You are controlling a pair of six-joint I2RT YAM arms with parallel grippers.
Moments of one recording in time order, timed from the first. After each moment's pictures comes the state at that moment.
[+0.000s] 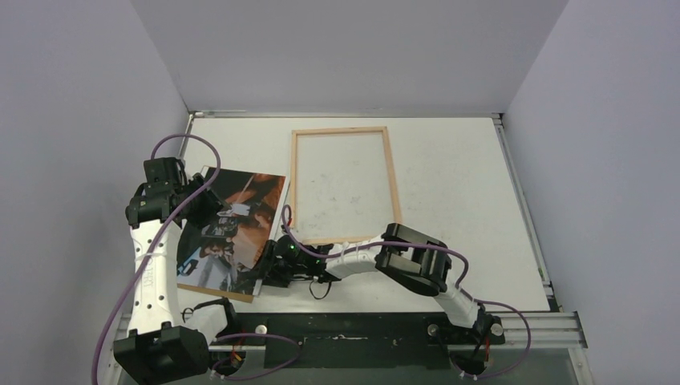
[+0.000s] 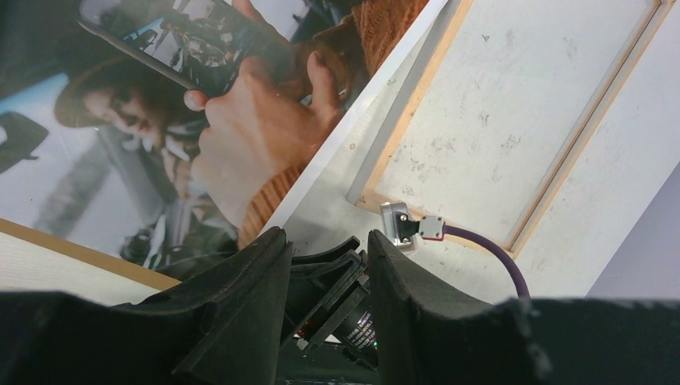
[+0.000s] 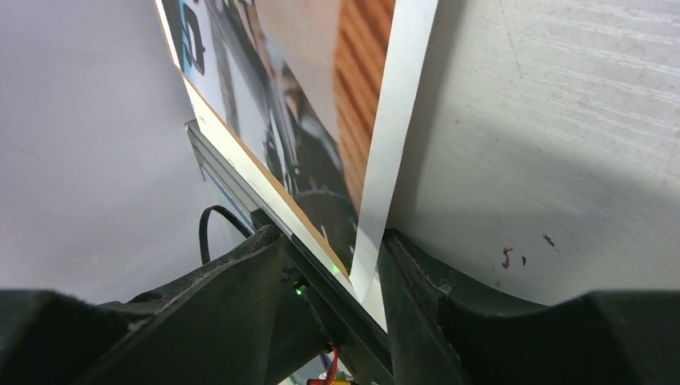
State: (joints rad) left arm 0.22 1.06 1.14 -1.04 0.21 -0.54; right arm 1.25 2.13 1.27 0.22 -0.08 1.42
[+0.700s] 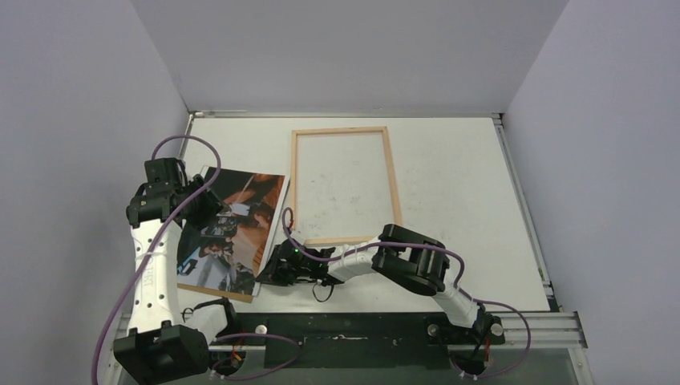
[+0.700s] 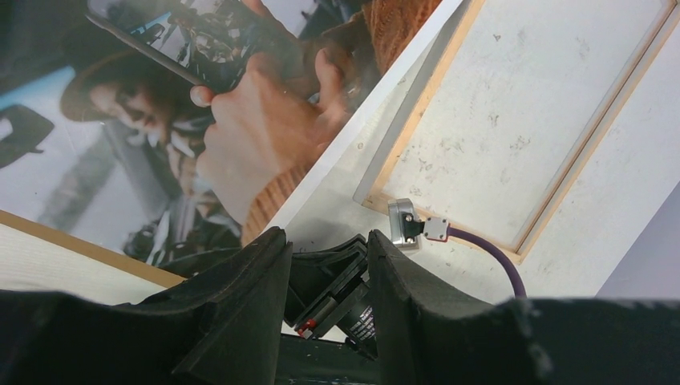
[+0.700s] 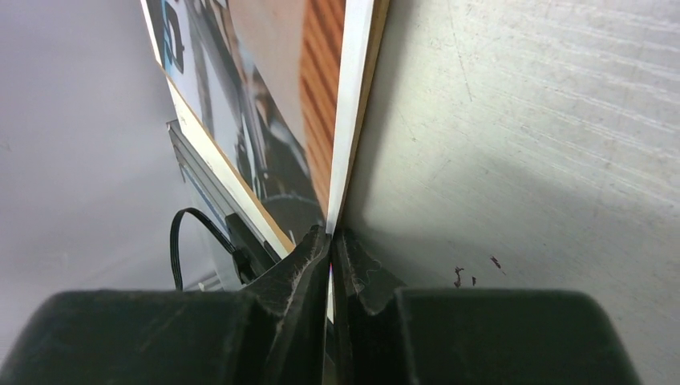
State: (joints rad) left arm 0.22 1.06 1.14 -1.04 0.20 -0.54; right arm 1.24 2.15 1.21 0.35 -0.06 1.36
